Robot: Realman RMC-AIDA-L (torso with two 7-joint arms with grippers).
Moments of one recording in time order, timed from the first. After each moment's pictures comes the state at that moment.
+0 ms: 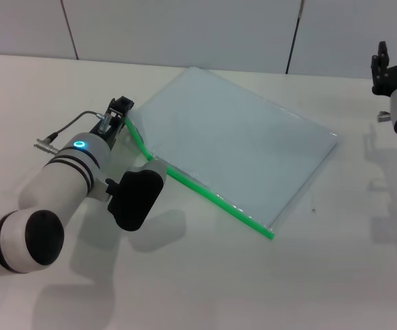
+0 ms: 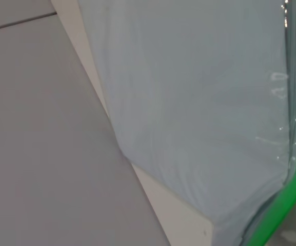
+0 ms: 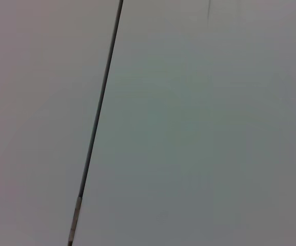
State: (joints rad) left arm -0.75 -2.03 -0.43 -0.39 1.28 0.56 2.34; right arm 0.78 2.04 0.08 0.45 -0.97 -1.09 -0.54
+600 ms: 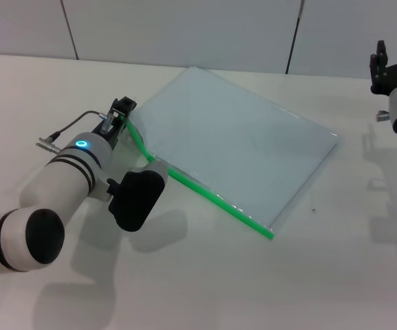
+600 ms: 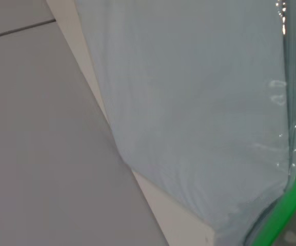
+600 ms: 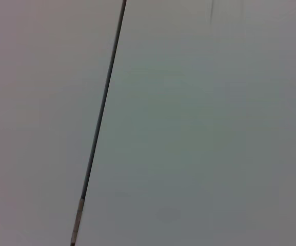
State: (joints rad) left arm -0.75 -2.03 -0.42 -0.39 1.28 0.55 2.34; right arm 0.79 2.04 0.08 0.45 -0.97 -1.09 -0.54
